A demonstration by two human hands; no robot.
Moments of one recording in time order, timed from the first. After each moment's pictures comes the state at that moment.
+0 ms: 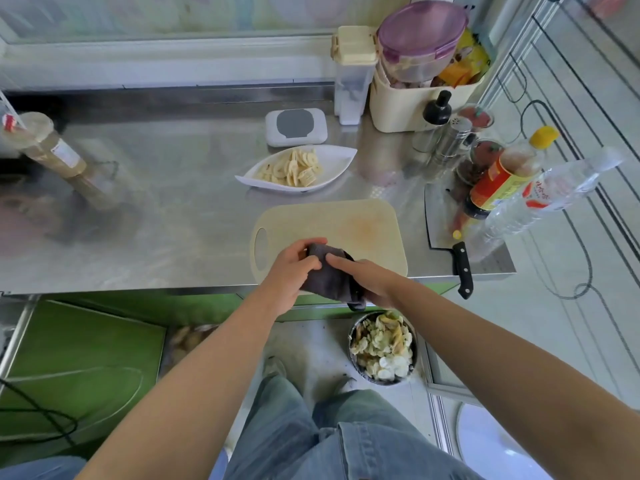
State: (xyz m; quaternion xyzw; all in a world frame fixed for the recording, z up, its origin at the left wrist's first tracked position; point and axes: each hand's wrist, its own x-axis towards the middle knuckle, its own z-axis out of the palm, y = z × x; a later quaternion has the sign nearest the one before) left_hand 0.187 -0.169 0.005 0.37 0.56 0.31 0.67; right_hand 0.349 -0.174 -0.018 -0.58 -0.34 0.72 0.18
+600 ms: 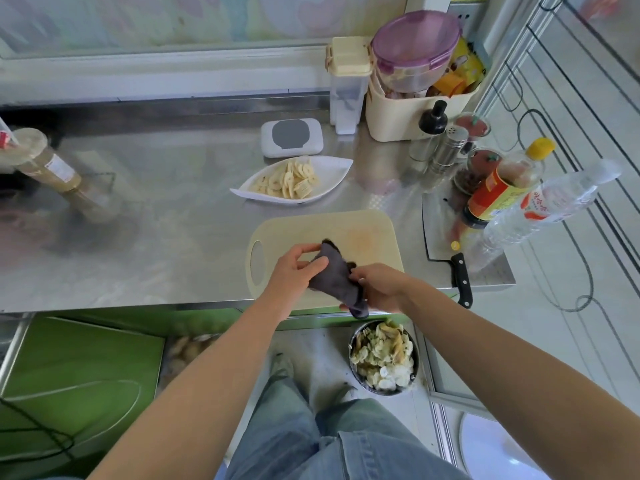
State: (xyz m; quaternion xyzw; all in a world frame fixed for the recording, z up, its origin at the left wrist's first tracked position) left_hand 0.195 -0.150 -0.003 0.43 0.58 0.32 0.61; right_hand 0.369 -0.159 -0.014 -0.57 -0.22 0.76 0.23
